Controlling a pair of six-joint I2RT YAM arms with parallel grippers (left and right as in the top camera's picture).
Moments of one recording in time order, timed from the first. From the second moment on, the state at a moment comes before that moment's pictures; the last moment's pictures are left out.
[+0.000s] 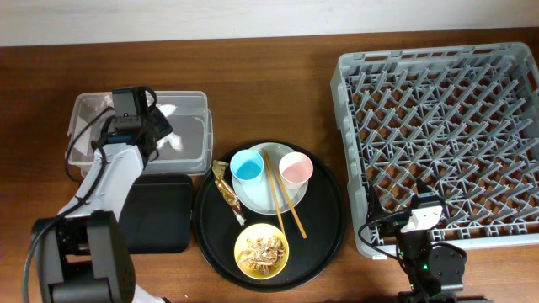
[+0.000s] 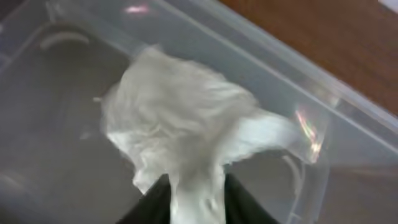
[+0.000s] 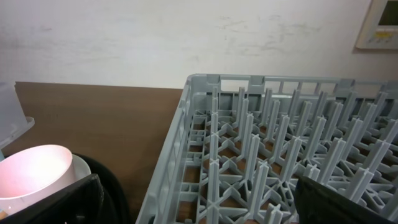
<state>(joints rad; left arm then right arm) 0.05 1.74 1.13 -0.28 -0.12 -0.46 0.02 0.01 0.01 -0.07 -0.10 0.00</state>
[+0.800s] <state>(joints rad) -0.40 1.29 0.83 -0.72 0.15 -0.50 0.02 0.01 0.01 -0.07 -0.10 0.00</state>
